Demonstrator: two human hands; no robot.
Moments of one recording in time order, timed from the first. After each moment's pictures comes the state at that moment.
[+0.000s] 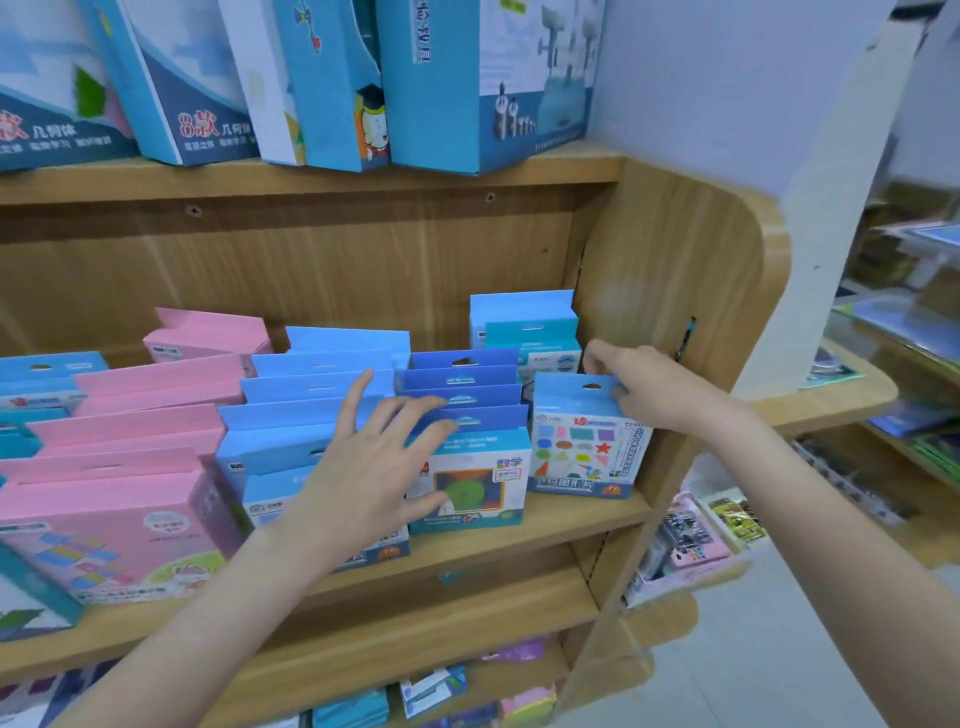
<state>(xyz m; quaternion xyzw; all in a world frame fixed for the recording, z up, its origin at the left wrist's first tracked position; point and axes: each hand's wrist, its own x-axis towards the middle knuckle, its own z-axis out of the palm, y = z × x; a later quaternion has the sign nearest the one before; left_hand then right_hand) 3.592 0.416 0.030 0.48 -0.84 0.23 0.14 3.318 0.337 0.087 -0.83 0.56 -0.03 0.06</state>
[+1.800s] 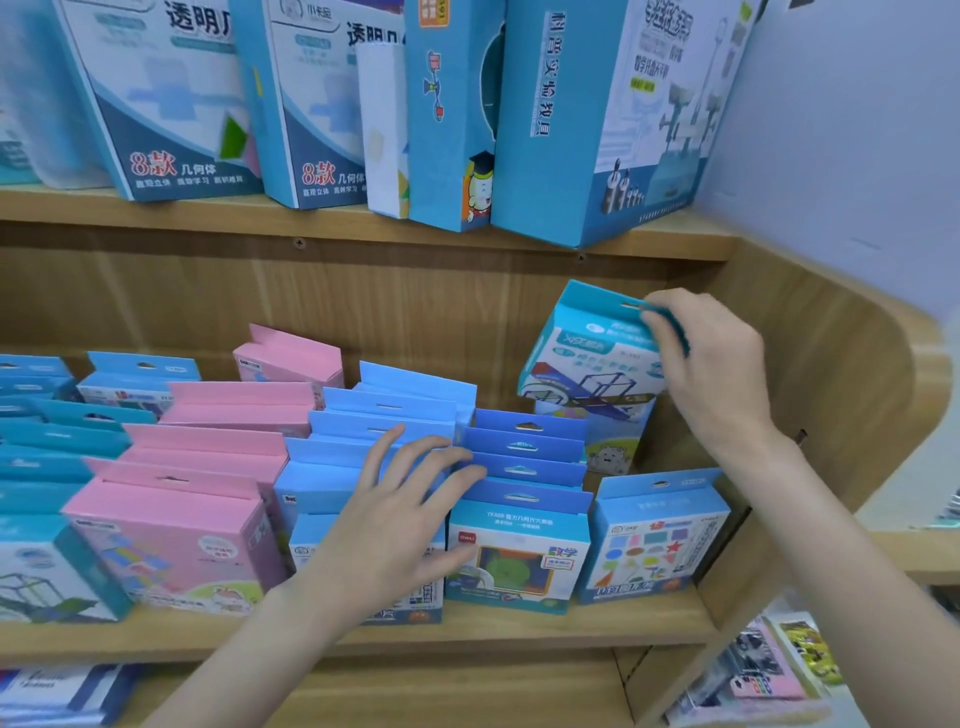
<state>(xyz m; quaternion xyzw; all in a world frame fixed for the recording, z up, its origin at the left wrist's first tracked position) 3.614 0.408 0.016 0.50 -0.80 0.24 0.21 3.366 0.295 0.133 -0.79 0.37 -0.47 -0.14</state>
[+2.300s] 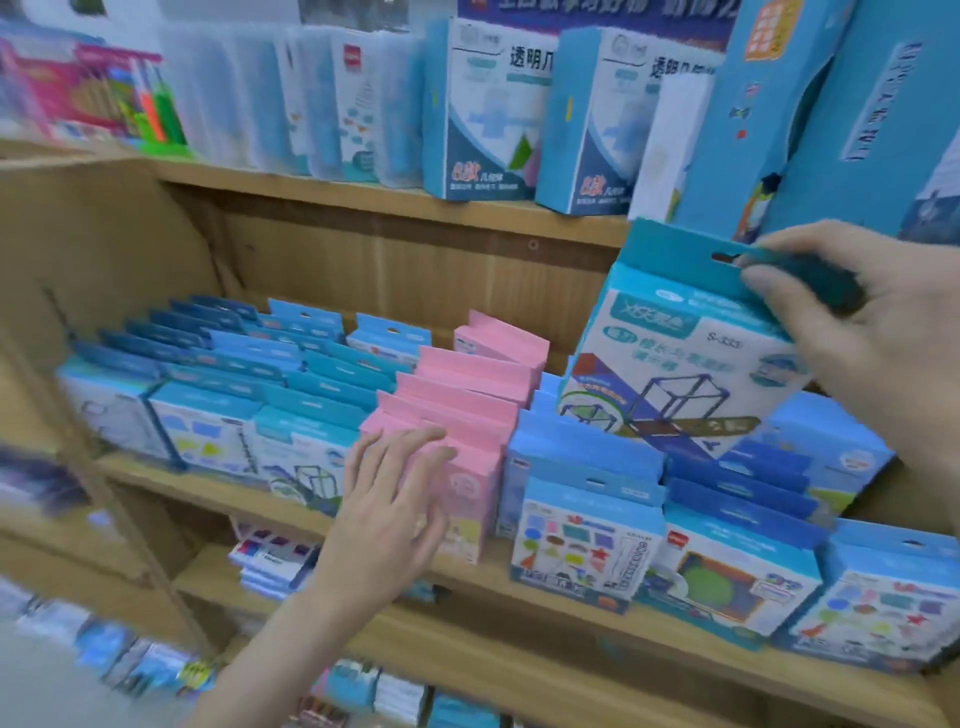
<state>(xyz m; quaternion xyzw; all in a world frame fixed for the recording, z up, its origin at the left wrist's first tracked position) 3.726 0.535 0.012 0.63 -0.63 0.26 0.37 3.485 0.390 0.195 -0.83 0.24 -0.50 -0.04</state>
